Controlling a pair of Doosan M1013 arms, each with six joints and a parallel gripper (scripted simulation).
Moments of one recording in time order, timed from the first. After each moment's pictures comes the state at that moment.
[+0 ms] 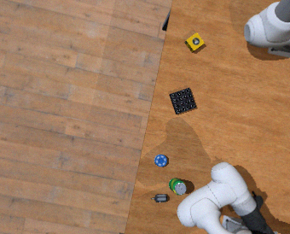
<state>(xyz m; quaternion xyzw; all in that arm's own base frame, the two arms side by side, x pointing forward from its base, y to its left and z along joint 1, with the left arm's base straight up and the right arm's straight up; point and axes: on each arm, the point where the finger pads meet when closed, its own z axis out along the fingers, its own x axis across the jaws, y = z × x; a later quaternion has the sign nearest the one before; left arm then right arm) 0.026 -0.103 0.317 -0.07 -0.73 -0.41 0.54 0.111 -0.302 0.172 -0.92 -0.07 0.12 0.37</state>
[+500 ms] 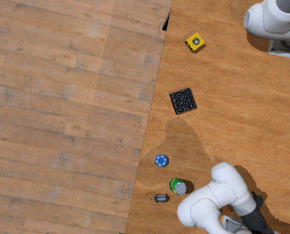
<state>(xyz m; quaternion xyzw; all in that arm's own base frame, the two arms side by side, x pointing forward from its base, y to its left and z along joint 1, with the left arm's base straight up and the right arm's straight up) 0.026 -0.103 0.317 -0.07 -0.73 -0.41 0.54 0.057 -0.318 0.164 -0.92 -0.03 0.04 0.39</state>
